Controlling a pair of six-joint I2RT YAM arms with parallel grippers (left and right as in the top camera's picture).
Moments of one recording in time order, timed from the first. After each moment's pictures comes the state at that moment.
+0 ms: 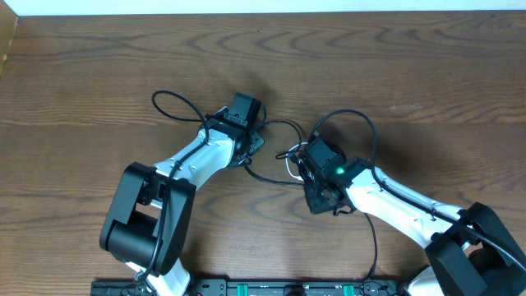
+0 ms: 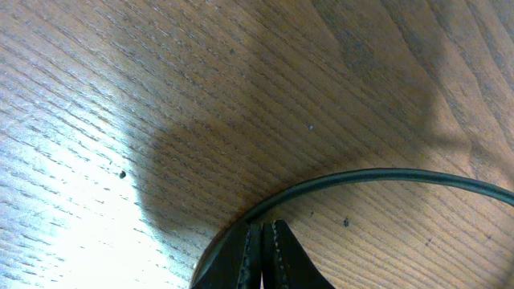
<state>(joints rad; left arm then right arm) -0.40 1.82 1.03 -0.46 -0.03 -1.04 0.69 1.62 0.84 -0.66 -0.07 0.44</state>
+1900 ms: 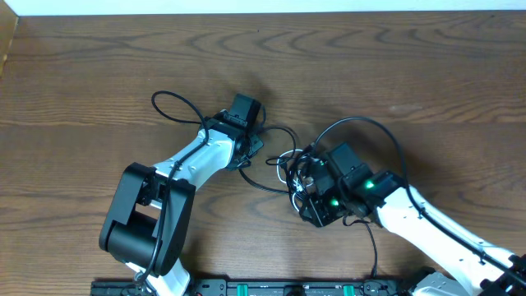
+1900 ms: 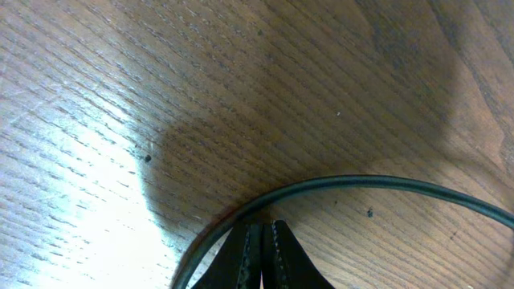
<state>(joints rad) -0.40 1.82 1.03 -0.50 -0.03 -1.04 0.66 1.38 0.76 -0.64 -0.42 0.24</state>
